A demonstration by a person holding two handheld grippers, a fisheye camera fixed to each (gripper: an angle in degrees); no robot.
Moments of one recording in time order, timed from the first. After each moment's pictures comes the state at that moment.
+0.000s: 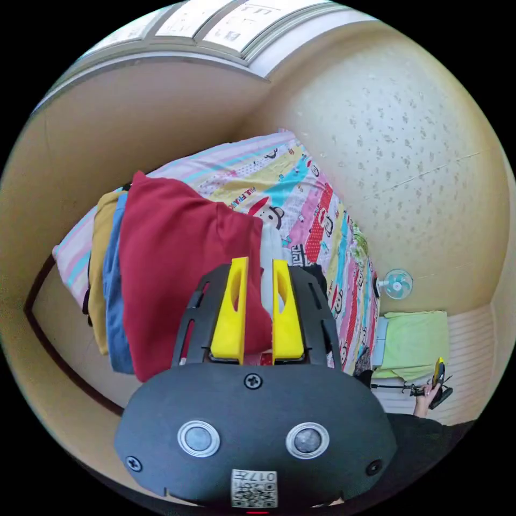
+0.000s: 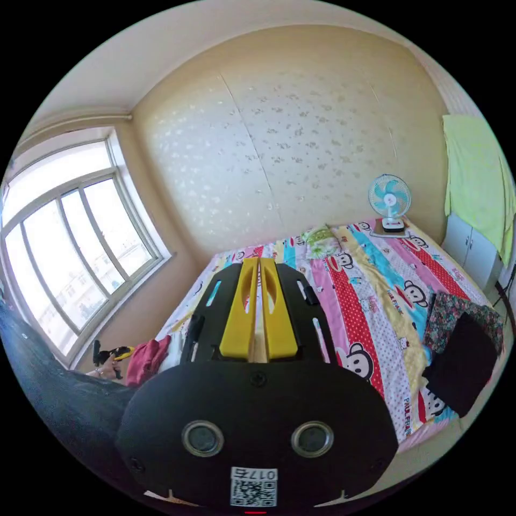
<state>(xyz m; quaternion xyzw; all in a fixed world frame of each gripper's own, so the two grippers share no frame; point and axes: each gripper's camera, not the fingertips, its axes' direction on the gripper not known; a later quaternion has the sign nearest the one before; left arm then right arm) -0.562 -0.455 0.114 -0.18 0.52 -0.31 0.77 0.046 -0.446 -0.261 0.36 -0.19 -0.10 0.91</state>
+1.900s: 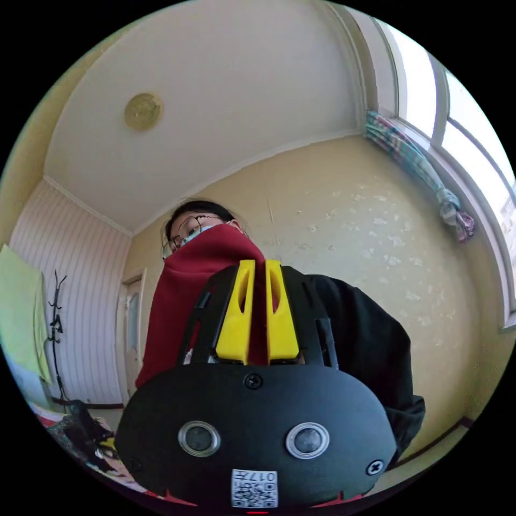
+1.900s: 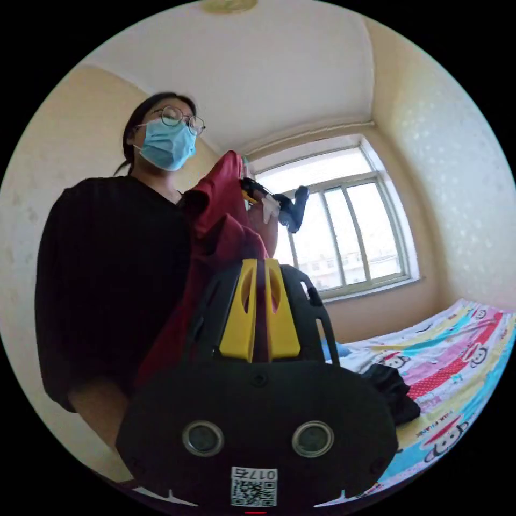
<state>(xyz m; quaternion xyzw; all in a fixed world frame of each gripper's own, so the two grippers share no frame) -0.352 -0.279 -0.564 0.28 0.92 0.16 -0.20 -0.071 -0.310 -0.101 0.31 -0.63 -0.47 0.53</state>
